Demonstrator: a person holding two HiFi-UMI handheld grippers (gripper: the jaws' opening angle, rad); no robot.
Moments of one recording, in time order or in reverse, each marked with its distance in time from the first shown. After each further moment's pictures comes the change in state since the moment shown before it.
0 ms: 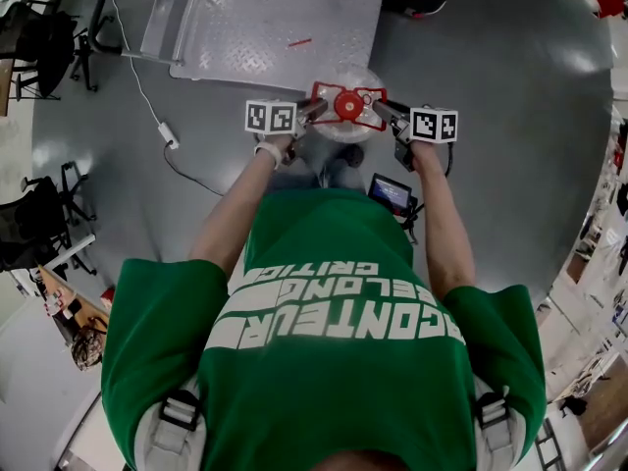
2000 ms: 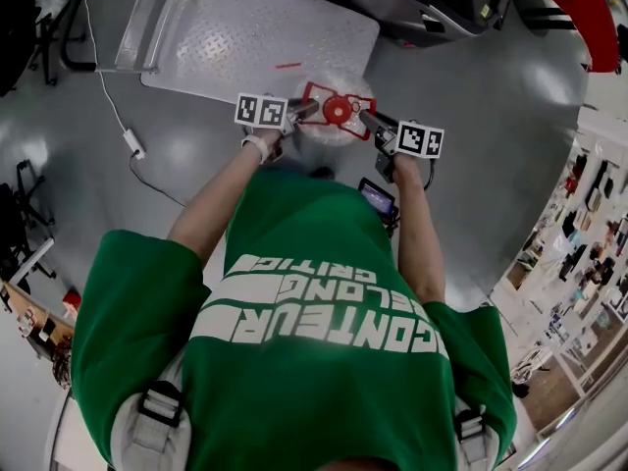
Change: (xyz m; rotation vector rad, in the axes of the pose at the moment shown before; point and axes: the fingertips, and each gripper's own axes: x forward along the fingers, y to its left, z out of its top) left arm 0.013 0.122 0.159 -0.192 0.009 -0.152; right arm 0.135 -0.010 0.142 0.099 0.080 -0.125
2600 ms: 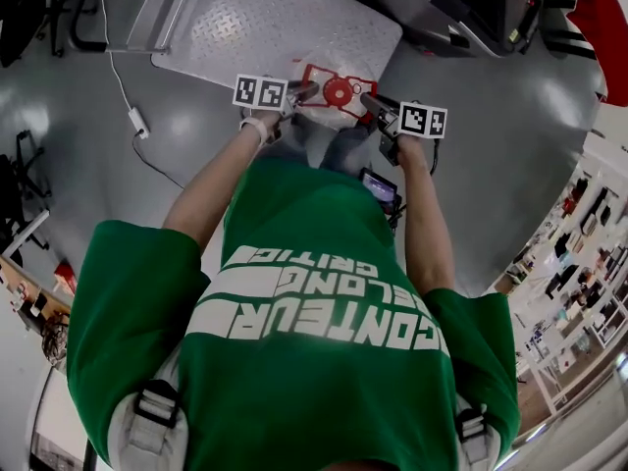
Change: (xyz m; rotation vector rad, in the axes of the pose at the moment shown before) left arm -0.035 0.052 0.057 -0.037 -0.067 0.062; right arm 0.078 0.016 0.045 -0.074 0.135 0.041
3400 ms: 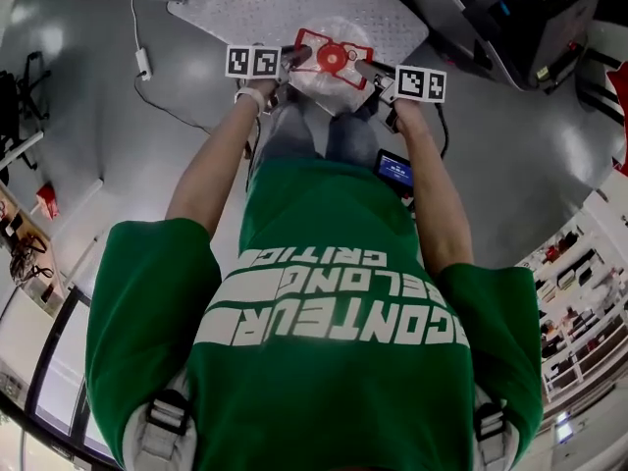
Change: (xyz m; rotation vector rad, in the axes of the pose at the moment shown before) left arm 0.009 0.037 0.043 -0.095 -0.233 0.240; right arm 0.046 -0.027 0.052 -0.095 0.238 0.151
